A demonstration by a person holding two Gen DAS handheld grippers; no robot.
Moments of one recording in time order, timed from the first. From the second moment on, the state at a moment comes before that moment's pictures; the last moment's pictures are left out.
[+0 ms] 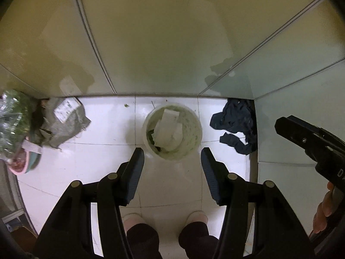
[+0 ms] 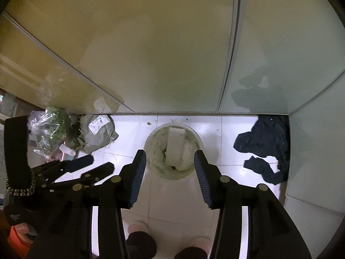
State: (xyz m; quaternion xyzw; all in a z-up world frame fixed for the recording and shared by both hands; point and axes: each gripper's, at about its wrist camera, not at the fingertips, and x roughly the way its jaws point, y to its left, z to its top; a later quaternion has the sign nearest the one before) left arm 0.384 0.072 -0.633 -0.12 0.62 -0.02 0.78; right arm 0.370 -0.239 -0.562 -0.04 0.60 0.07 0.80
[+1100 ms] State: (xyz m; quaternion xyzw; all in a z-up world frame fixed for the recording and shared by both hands) left arm 0.288 0.133 -0.094 -0.04 0.32 -0.06 0.95; right arm 0.251 -0.116 -0.105 -0.02 0.31 0.05 0.95
